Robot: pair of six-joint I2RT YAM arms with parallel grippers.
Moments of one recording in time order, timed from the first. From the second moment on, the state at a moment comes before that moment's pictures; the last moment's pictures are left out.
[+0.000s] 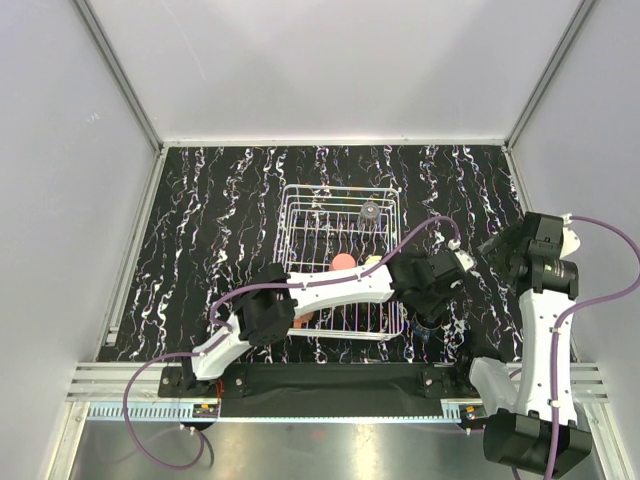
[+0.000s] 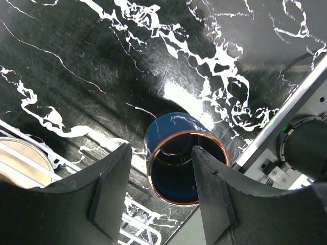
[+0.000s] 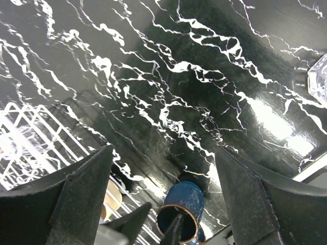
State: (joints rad) left arm -1.28 2.25 2.02 -0.73 -0.07 -0.38; right arm -0.25 0.87 0.97 -0.99 0.14 0.71
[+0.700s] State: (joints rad) left arm -1.31 2.26 1.99 -0.73 -0.12 -0.35; right arm -0.25 0.85 1.00 -1.02 0.11 0.71
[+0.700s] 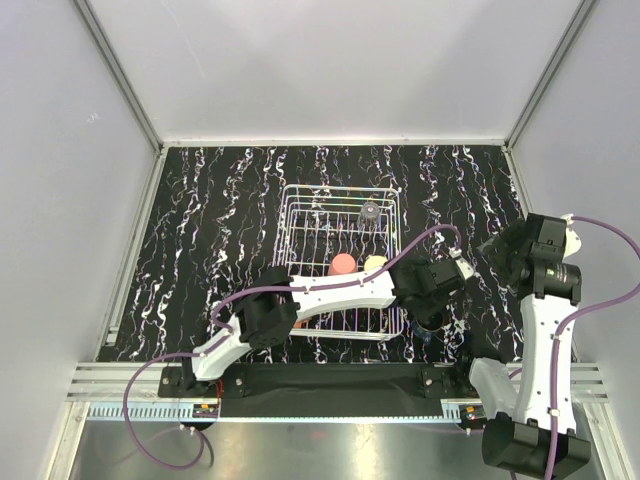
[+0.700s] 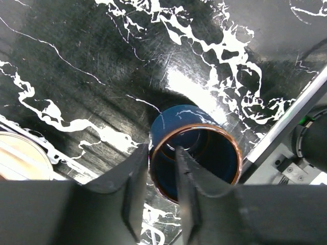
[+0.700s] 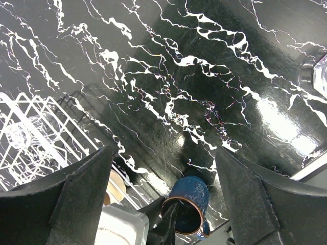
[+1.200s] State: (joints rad) left arm -1.30 2.26 1.99 -0.75 -0.12 -0.33; right arm -0.25 0.83 1.05 -1.05 0.10 0.70
